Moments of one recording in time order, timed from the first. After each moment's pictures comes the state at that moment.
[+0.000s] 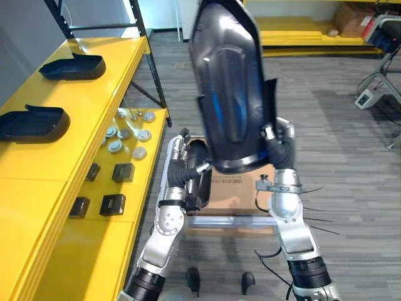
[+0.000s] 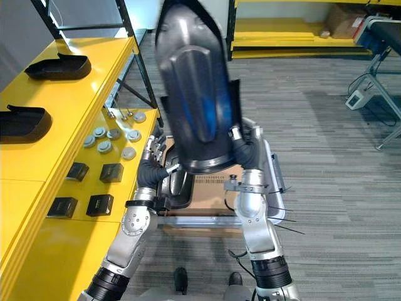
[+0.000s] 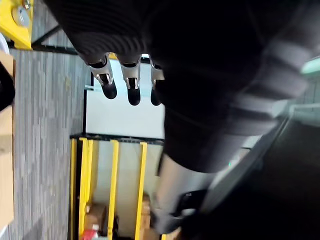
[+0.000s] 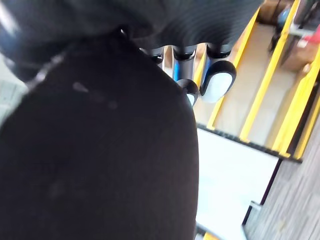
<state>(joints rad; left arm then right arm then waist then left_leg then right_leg) -0.10 0.05 -0.40 -0.09 -0.11 -0.14 0.30 -0.16 -0.07 0.30 -0.22 -0.43 -0.07 -0.34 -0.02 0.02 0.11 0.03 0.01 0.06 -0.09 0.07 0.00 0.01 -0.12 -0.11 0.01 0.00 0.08</state>
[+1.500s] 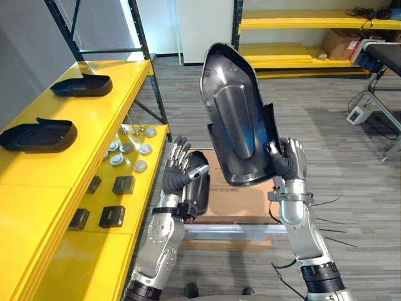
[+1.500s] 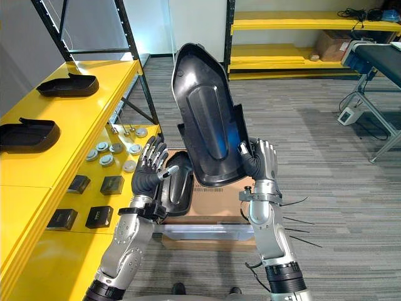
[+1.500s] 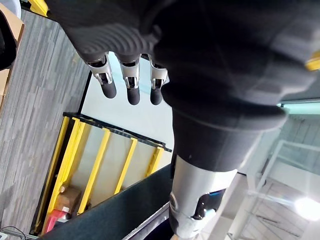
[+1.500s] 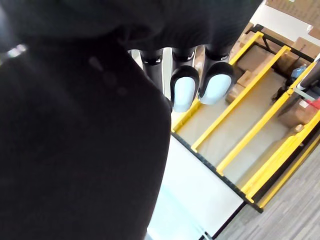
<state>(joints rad) 0.03 0.05 -0.30 -0.20 -0.38 -0.14 0.22 -0.10 -0.16 0.08 -0.12 -0.64 -0.03 -0.37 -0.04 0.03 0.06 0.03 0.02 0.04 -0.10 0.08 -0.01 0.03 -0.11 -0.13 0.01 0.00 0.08</state>
